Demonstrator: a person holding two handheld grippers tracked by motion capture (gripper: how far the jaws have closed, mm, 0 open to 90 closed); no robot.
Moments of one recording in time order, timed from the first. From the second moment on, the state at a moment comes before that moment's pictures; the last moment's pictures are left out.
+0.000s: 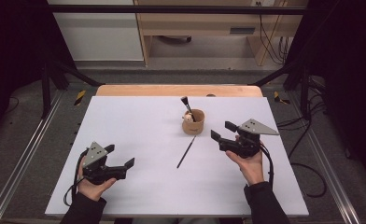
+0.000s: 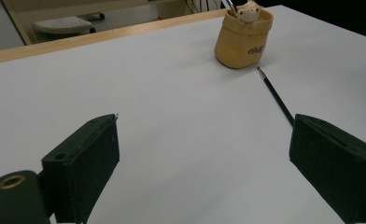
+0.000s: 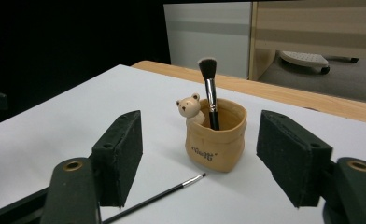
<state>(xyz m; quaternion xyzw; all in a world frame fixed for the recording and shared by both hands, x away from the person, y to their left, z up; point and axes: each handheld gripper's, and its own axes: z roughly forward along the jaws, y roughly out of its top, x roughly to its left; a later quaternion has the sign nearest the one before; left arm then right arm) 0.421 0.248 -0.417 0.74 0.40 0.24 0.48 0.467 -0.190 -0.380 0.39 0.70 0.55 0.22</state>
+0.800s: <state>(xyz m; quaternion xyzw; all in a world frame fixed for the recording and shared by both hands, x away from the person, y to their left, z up) 0.421 0.252 -0.417 0.74 0.40 0.24 0.48 0.427 -0.225 -0.400 0.39 0.70 0.56 0.24</state>
